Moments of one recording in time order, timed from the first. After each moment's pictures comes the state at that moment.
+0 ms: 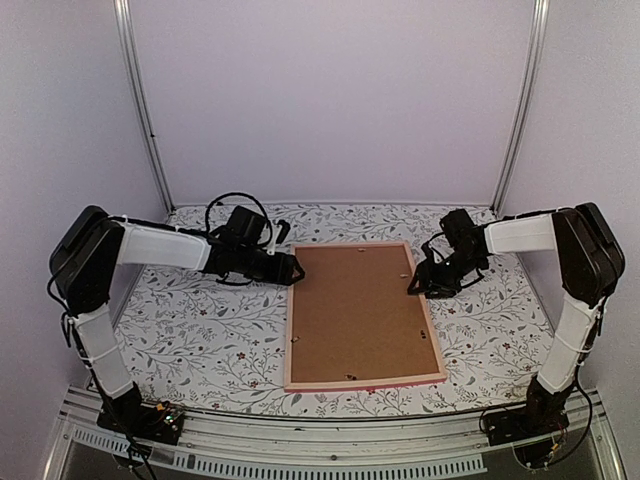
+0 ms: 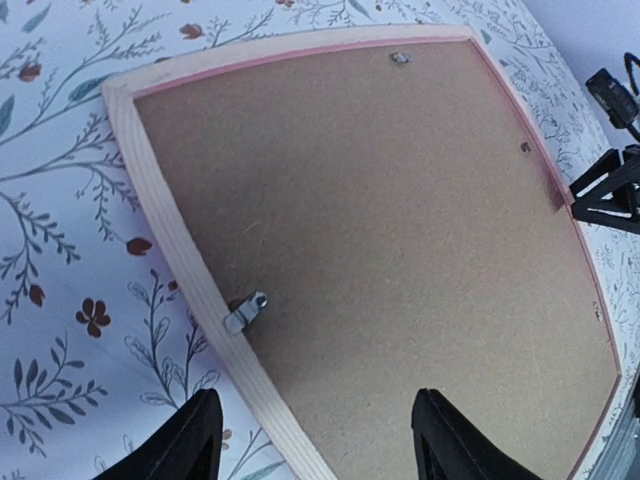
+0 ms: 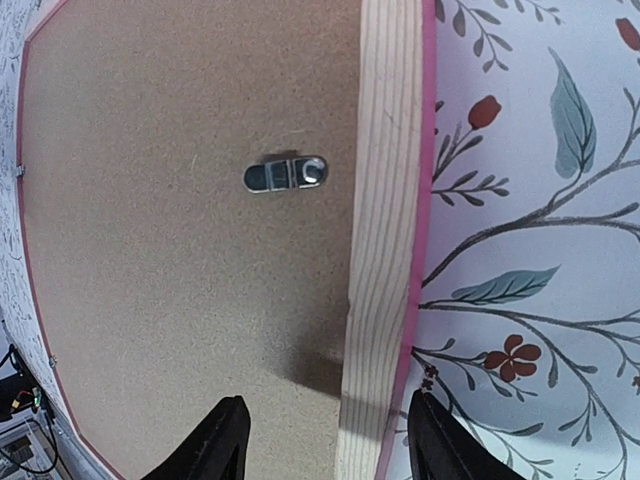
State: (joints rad) left arm -0.60 1.83 1.08 -0.05 0.21 -0.36; right arm 0.34 1.85 1.12 -0.47 -0.38 0.35
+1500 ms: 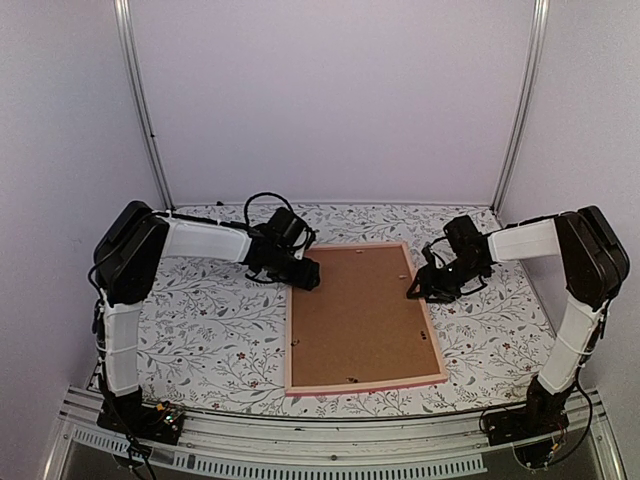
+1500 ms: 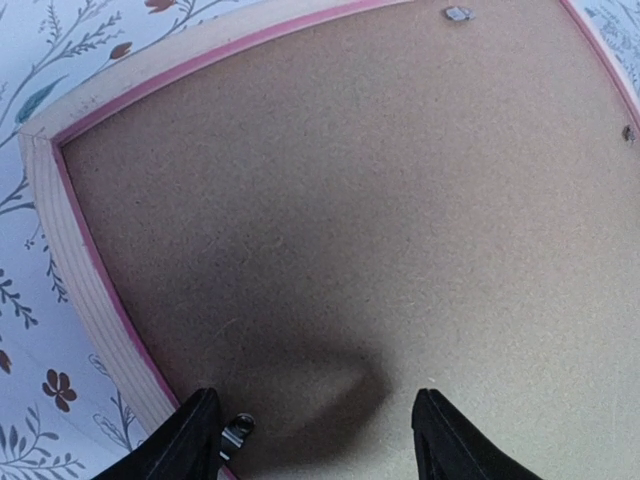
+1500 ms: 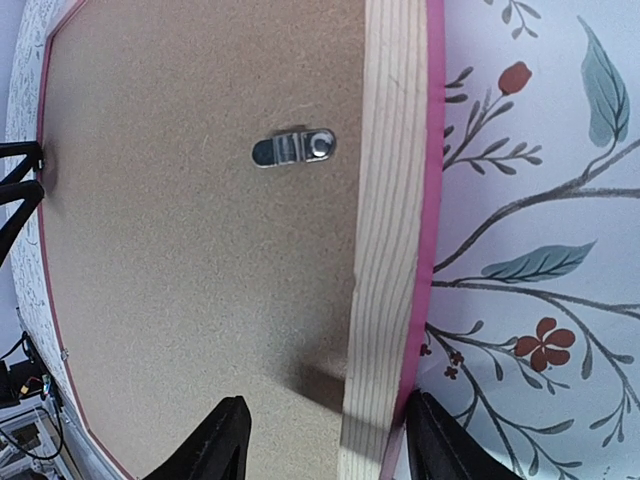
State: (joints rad) left arm -0.70 2.10 1.42 -0.29 0.01 -0.30; right arm 0.34 1.82 1.03 -0.37 -0.45 0.35
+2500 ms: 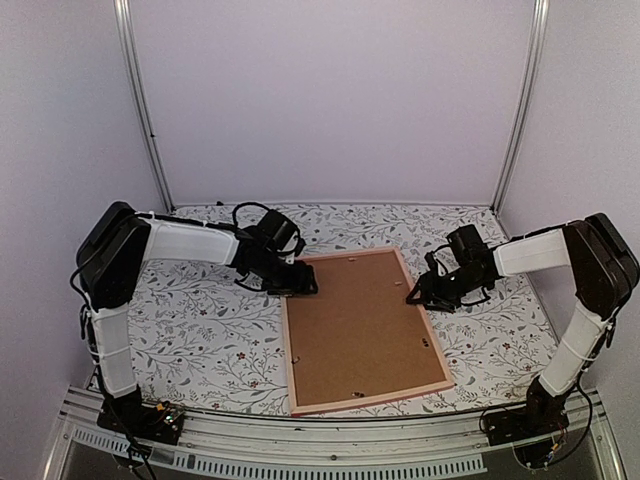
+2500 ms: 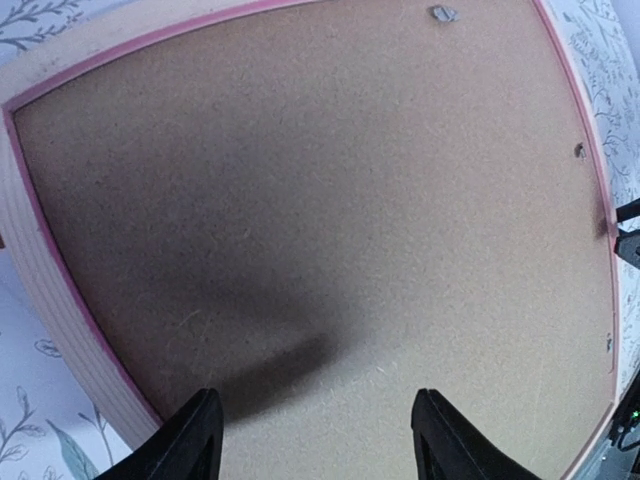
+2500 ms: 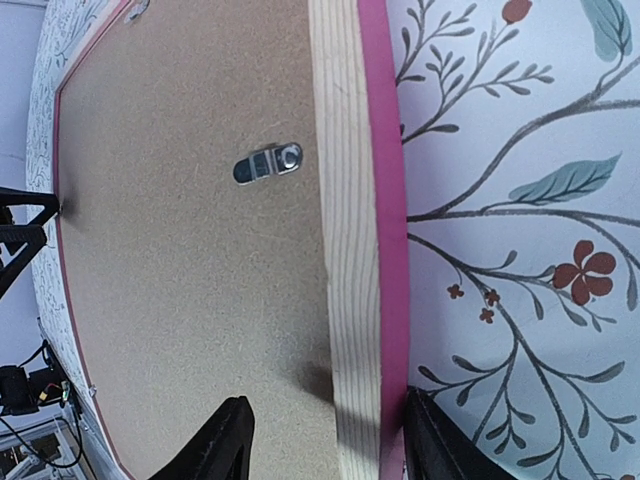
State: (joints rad) left arm -0.70 2.00 1.31 -0.33 0.16 -0.53; right arm 0.37 1.74 0.88 -0.22 -0.47 0.46
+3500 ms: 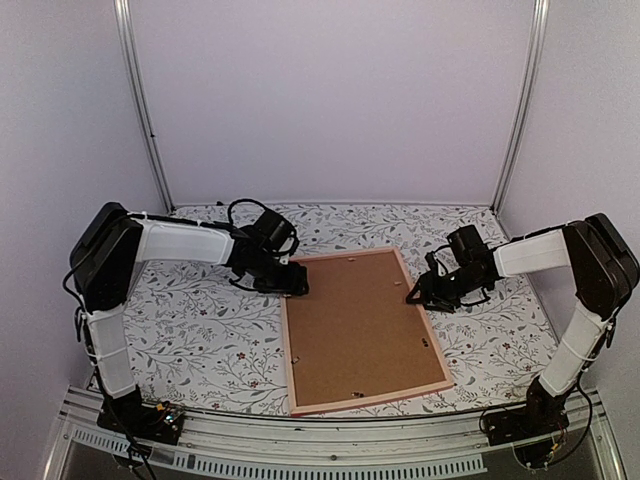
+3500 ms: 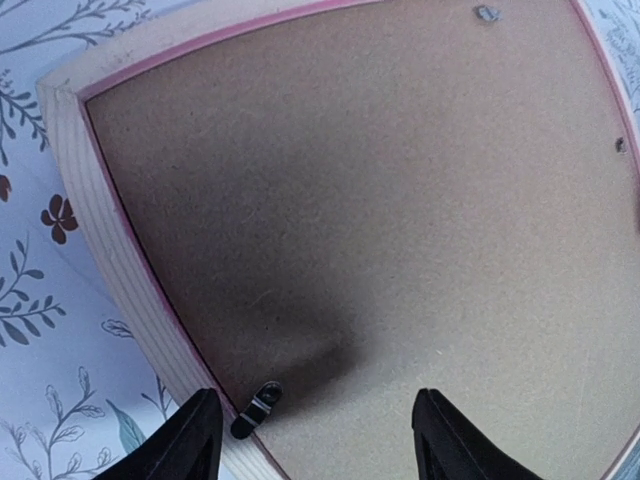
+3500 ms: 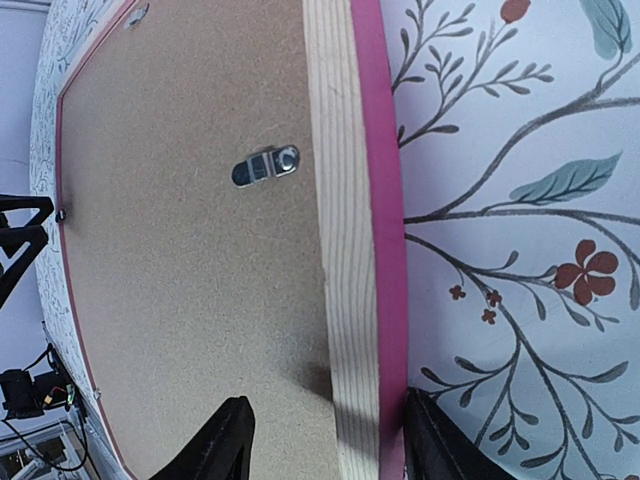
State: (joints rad) left arm -0.70 1.95 1.29 -0.38 0.06 -0.48; right arm 0.37 1.74 0.87 -0.20 -0.47 0.49
